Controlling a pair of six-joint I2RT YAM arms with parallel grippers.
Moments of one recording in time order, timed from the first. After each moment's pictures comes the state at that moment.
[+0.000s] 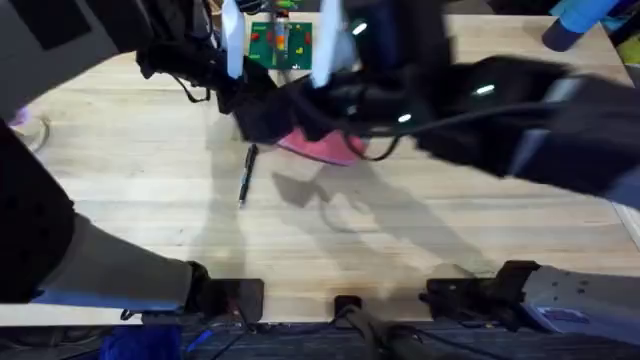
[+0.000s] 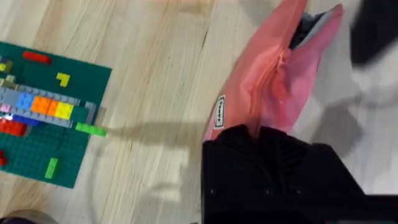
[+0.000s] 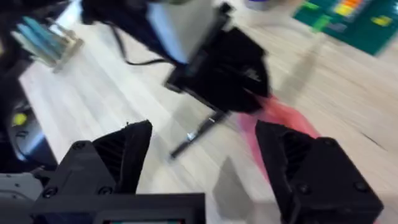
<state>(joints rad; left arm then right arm) 0.01 1.68 1.21 -0.84 0.74 1.21 0.82 1.41 1.04 -0.16 -0.19 0.32</state>
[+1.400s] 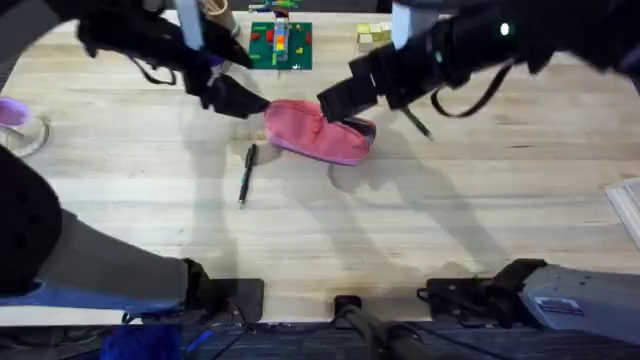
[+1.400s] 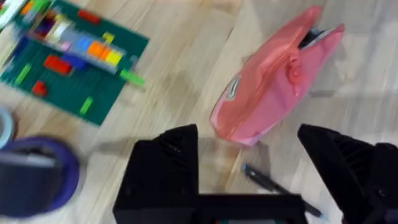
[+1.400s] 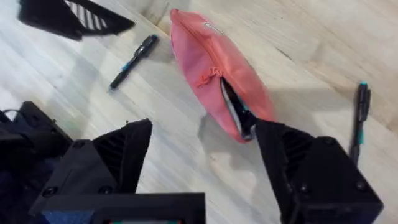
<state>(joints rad) 0.16 1.68 1.36 -1.06 0.83 1.19 0.56 1.42 1.36 -0.91 -0.23 0.07</state>
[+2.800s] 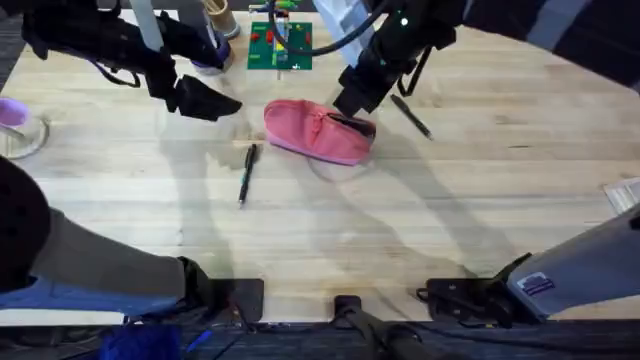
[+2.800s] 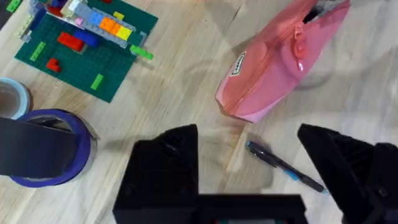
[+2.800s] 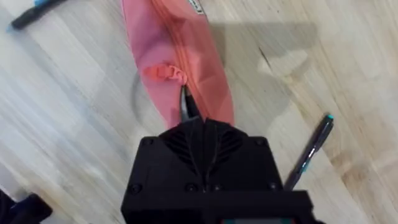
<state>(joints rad) 0.30 1.68 1.40 -1.19 0.82 1.33 0.56 1.79 1.57 -1.04 -0.12 -0.35</state>
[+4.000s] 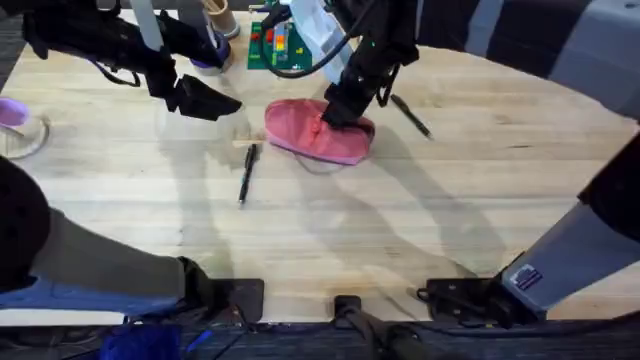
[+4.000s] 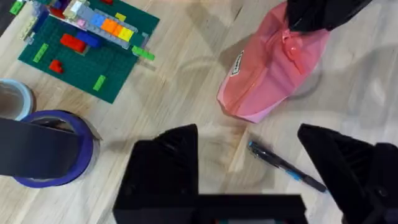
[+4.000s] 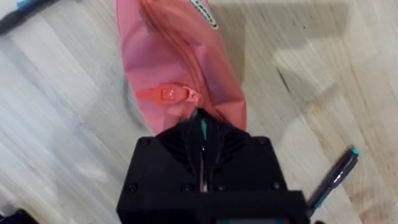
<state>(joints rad) 0.30 1.68 1.40 -1.18 0.82 1.34 0.58 1.92 1.57 -0.97 -0.15 -0.38</state>
